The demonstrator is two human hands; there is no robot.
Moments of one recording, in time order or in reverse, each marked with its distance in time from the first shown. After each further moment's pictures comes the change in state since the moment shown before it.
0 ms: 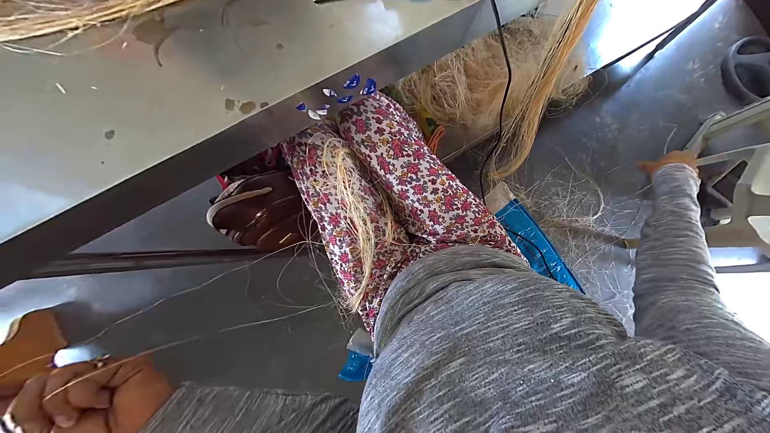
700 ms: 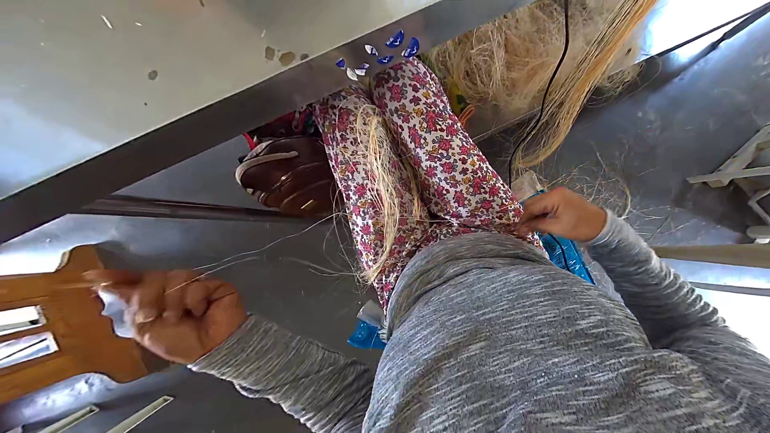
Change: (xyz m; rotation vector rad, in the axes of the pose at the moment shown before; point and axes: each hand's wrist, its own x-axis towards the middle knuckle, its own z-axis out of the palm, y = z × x) left_hand 0.017 -0.035 -0.016 -0.135 -0.267 0.014; right_hand -0.251 -0.105 0.041 0.420 -0.708 -1.606
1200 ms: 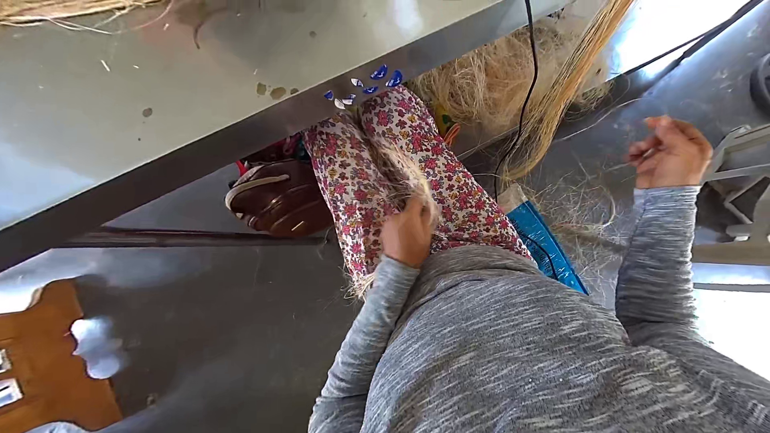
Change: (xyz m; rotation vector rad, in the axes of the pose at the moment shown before) left_hand -0.061 -0.200 0.137 1.771 -0.825 -0.092; right_hand -0.053 0.035 -0.102 0.472 1.363 0.325
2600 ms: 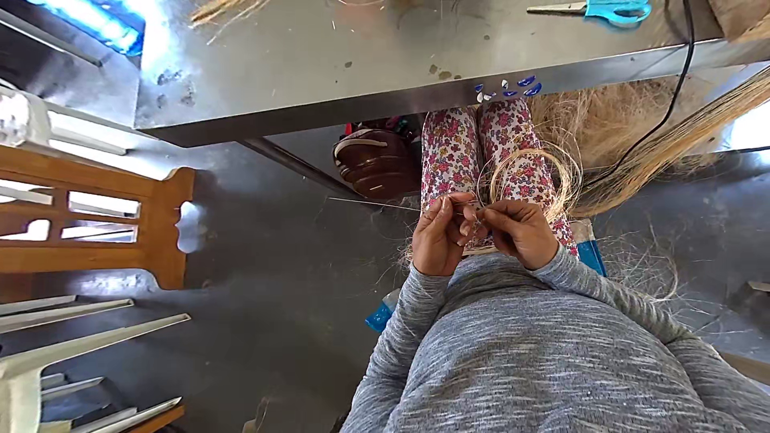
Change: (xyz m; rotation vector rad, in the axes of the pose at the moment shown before) left_hand -0.054 -0.030 -0.029 -1.806 0.253 0.094; right_hand -0.197 0.010 0.208 0.210 -1.152 0.312
